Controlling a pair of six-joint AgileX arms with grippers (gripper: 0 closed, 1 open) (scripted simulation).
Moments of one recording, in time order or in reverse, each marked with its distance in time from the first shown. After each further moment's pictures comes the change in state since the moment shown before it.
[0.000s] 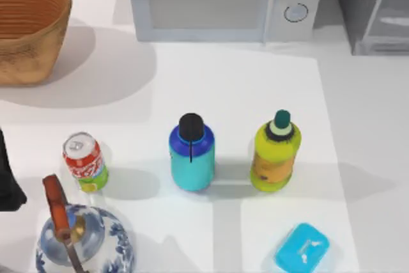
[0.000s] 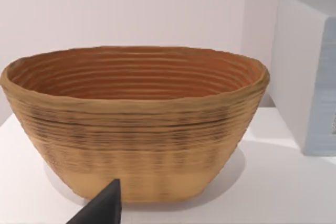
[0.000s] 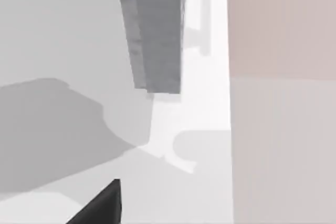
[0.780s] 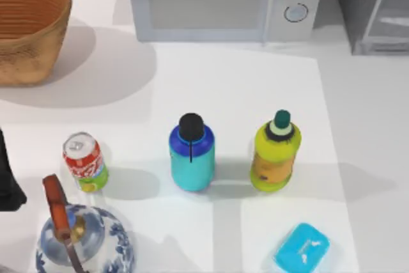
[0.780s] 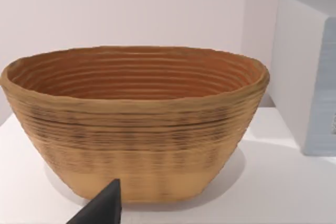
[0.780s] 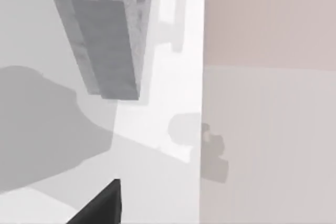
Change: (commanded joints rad) left arm 0.000 0.000 0.000 0.000 0.000 0.000; right arm 0.117 0.034 0.002 0.200 0.009 0.193
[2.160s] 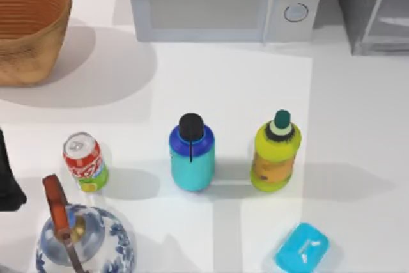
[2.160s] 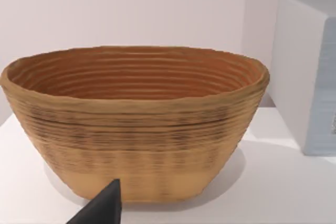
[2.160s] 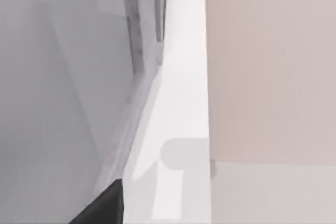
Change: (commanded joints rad) left arm 0.000 0.000 0.000 0.000 0.000 0.000; right arm 0.727 0.001 -0.037 0.999 0.157 1.189
